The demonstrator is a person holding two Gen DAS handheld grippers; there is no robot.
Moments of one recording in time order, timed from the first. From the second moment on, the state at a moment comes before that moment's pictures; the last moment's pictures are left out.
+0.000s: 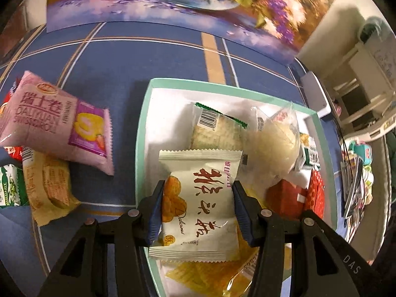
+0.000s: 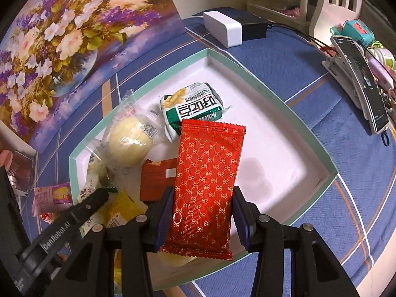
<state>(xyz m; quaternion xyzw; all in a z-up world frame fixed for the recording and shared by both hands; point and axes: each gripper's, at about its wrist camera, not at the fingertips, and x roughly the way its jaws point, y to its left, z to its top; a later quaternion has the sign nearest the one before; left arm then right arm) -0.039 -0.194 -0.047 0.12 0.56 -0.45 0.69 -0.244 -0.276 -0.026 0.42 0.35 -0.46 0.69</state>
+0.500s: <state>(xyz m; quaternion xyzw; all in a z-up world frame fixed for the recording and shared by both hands) -0.028 -0.188 -0.046 0.12 0.56 -0.43 0.70 -0.246 -0.275 -0.034 0.41 0.37 -0.49 0.67</state>
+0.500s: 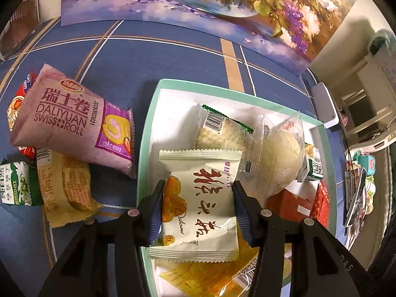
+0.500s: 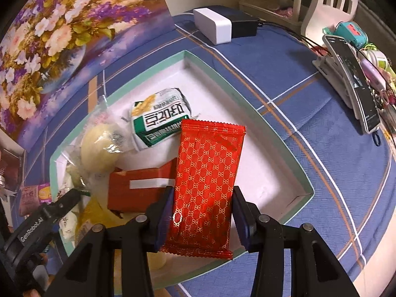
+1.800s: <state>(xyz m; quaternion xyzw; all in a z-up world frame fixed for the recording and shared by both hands) 0.031 -0.099 0.008 0.17 0.52 -0.23 0.80 -0.176 -0.221 0.000 0.30 0.40 -0.44 0.75</state>
